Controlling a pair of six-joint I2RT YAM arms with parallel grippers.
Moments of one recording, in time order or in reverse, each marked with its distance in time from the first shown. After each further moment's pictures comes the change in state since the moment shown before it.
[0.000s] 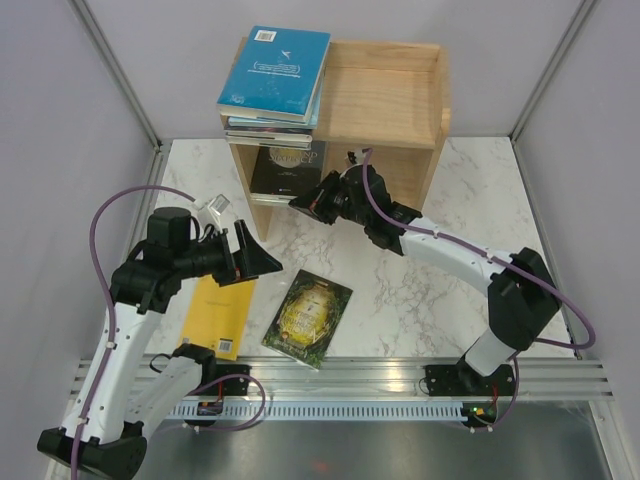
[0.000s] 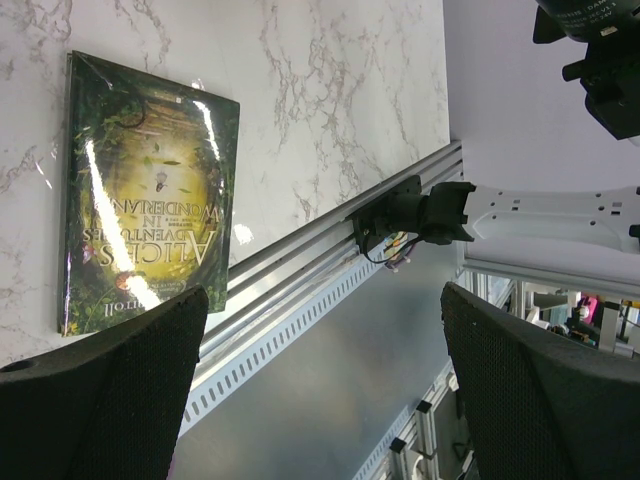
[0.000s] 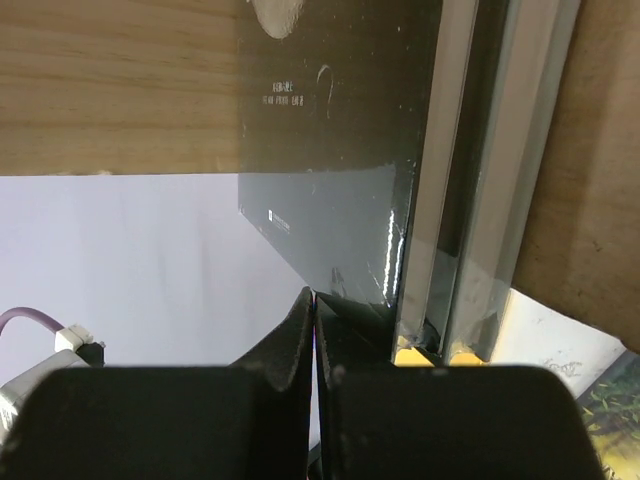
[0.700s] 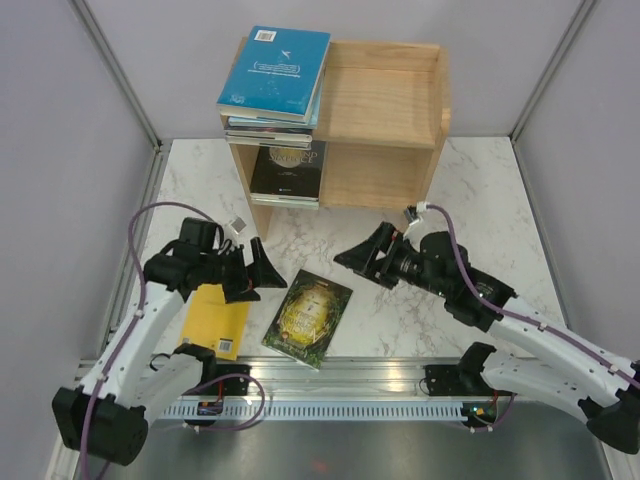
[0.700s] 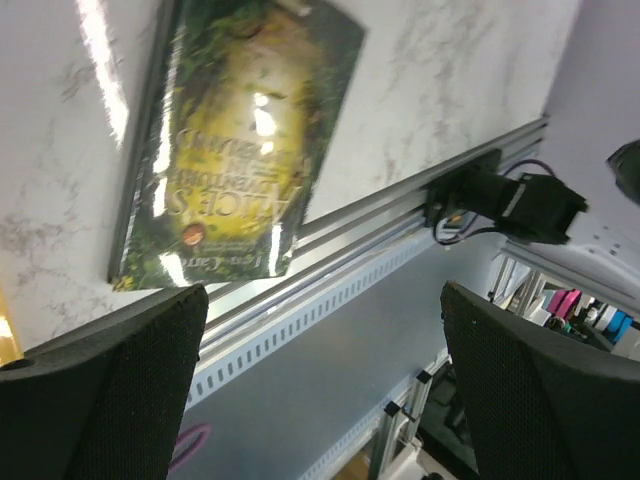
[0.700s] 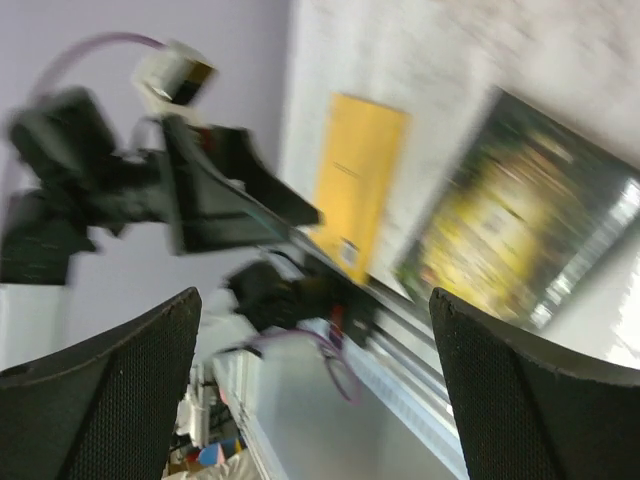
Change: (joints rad) left arm -0.006 0.086 -0.188 0.029 -0.036 0.025; right arm 0.082 -0.740 -0.444 -0.247 0.033 -0.105
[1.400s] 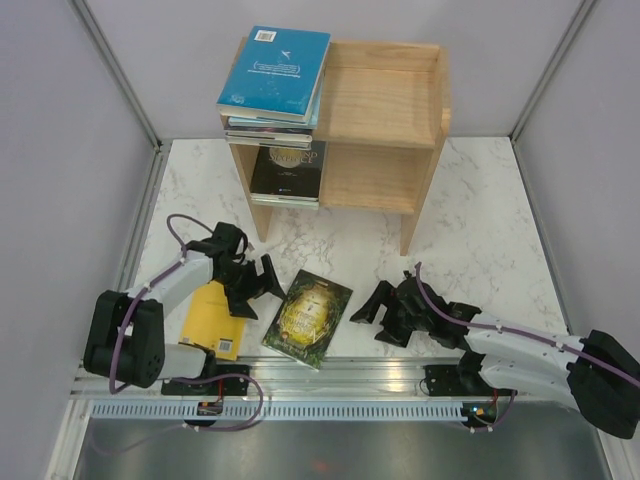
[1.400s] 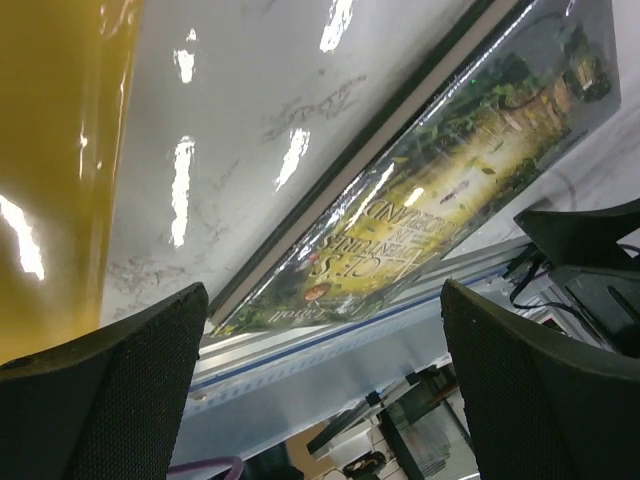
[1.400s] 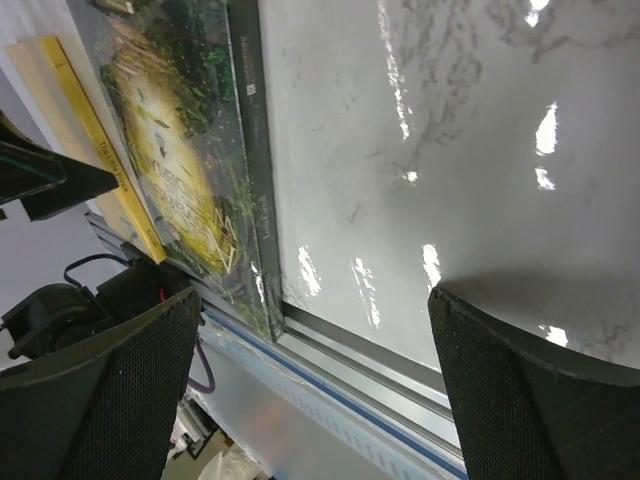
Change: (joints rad) left arm -0.002 0.436 -0.156 0.137 -0.144 -0.042; right arm 0.050 0.069 -0.513 0.013 -0.008 0.212
